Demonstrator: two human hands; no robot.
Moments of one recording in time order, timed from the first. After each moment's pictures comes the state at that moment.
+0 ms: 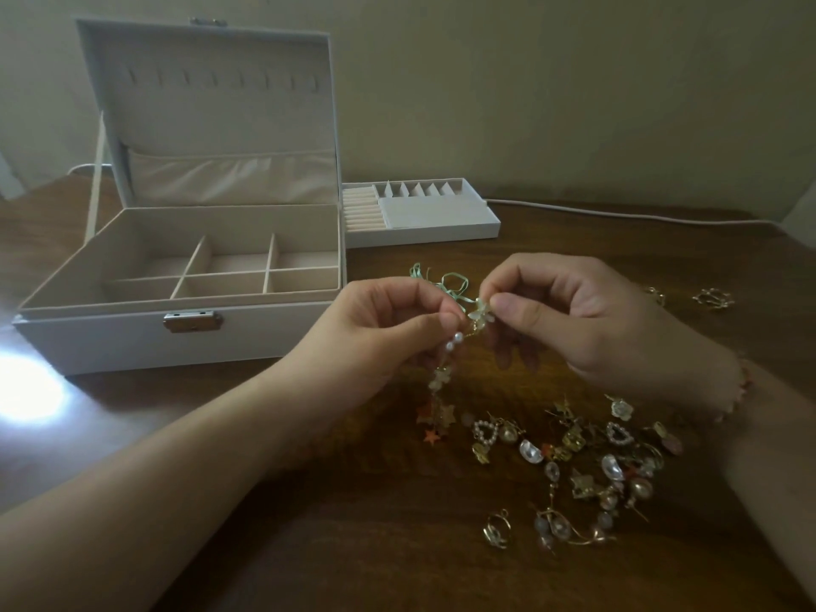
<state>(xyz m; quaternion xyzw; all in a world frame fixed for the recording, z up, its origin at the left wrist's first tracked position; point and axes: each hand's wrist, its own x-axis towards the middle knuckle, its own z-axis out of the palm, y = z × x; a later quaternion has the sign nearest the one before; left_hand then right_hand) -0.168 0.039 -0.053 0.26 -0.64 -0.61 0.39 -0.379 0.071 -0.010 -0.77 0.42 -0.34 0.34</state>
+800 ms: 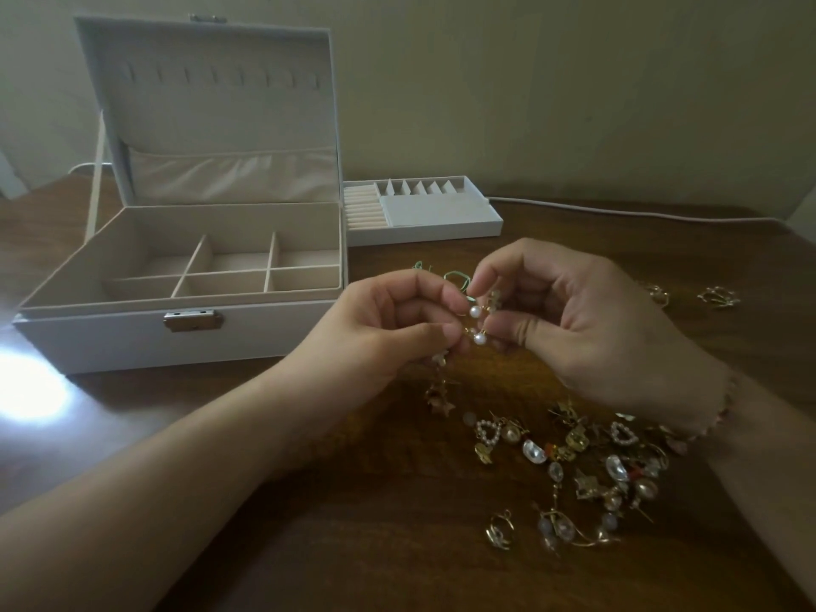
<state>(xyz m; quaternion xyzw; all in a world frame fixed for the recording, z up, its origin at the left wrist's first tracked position) -0.169 0.041 -0.050 0.25 -0.62 -0.63 0.40 -0.371 0.072 -0.017 -0.78 0.41 -0.38 0.28</state>
